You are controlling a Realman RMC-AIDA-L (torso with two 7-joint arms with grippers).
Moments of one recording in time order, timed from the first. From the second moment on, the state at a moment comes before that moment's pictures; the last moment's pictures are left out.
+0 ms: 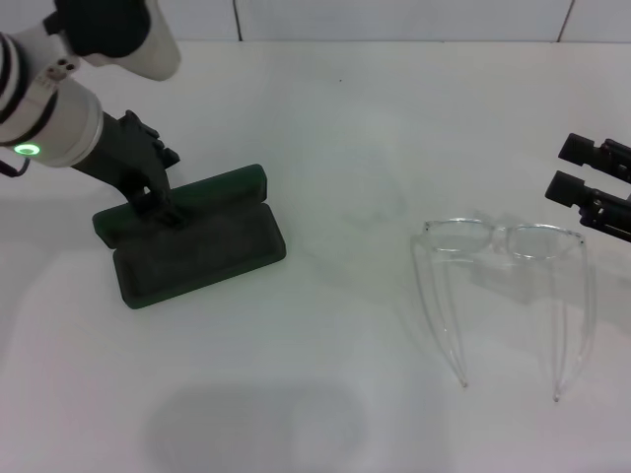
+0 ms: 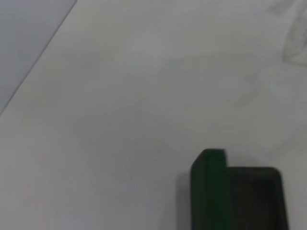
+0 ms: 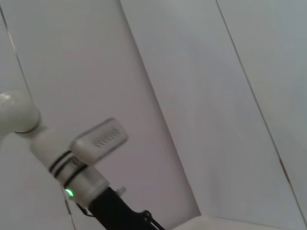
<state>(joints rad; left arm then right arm) -0.61 -2.09 1.32 1.44 2.68 1.54 -2.11 0.36 1.99 -0.72 -0.49 -1.54 -1.78 1.24</state>
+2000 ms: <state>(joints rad) -0.65 -2.09 1.71 1.50 2.70 1.49 -2.27 0.34 1.99 -0.48 -0.38 -1.51 -1.80 1.09</state>
